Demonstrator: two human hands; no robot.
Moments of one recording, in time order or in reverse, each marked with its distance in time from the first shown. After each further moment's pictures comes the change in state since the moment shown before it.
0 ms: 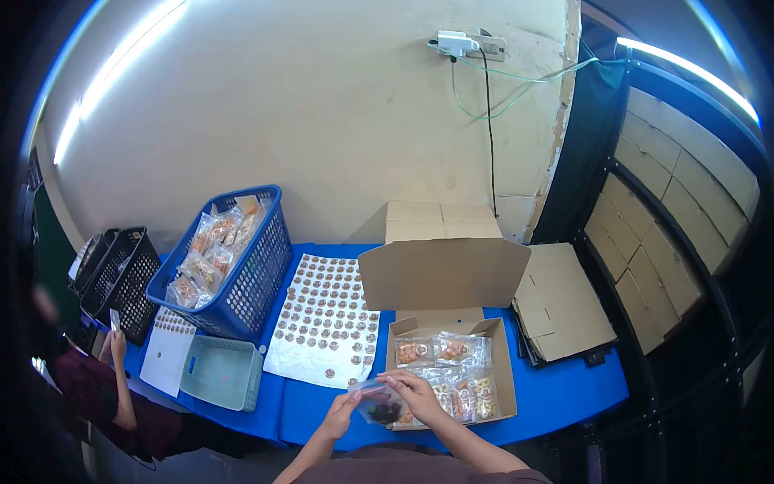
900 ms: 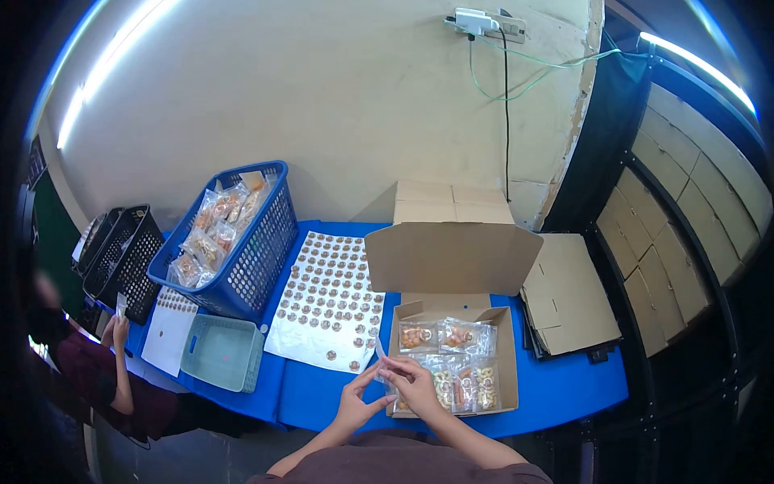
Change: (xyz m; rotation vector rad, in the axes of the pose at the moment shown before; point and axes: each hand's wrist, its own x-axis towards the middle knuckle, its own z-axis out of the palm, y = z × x) left_hand 0.011 -0.014 0.030 0.183 0.200 0.171; right_hand 0.000 0.007 0.009 0.004 0.070 0.080
